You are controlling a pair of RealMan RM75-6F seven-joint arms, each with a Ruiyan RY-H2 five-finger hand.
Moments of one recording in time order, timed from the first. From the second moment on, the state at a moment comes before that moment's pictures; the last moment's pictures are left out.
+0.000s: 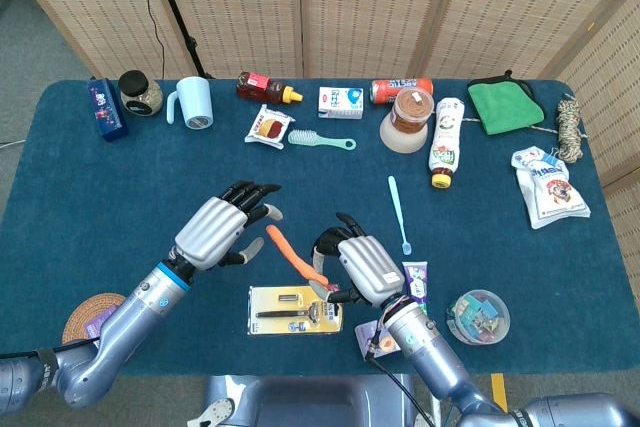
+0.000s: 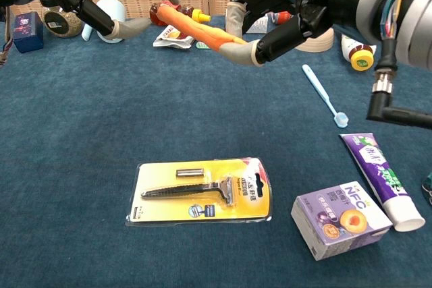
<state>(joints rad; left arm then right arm) -0.70 -1.29 -0.23 -1.89 1.31 1.01 0.21 0.70 -1.45 0.24 -2.14 -1.00 1.16 -0.33</state>
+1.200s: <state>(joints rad) -0.75 -1.37 -0.23 -1.88 1.23 1.03 0.20 0.71 -1.42 0.24 -2.17 -0.98 1.15 -0.29</state>
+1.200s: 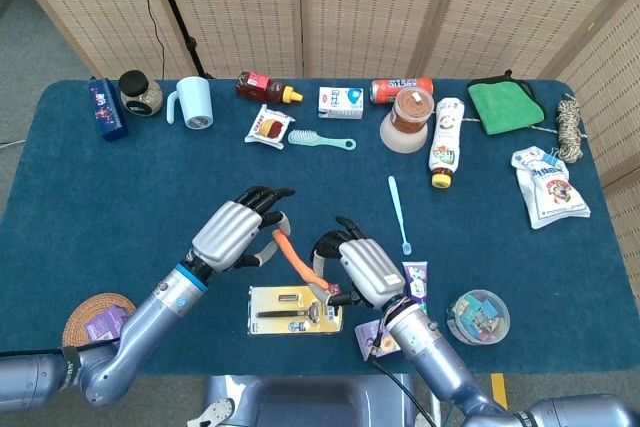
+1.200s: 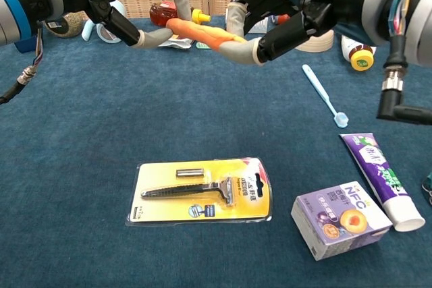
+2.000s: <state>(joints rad) -0.76 -1.36 -0.24 -1.88 1.20 1.05 0.21 0.70 -1.38 0.25 -2.17 -0.98 1.14 -0.23</state>
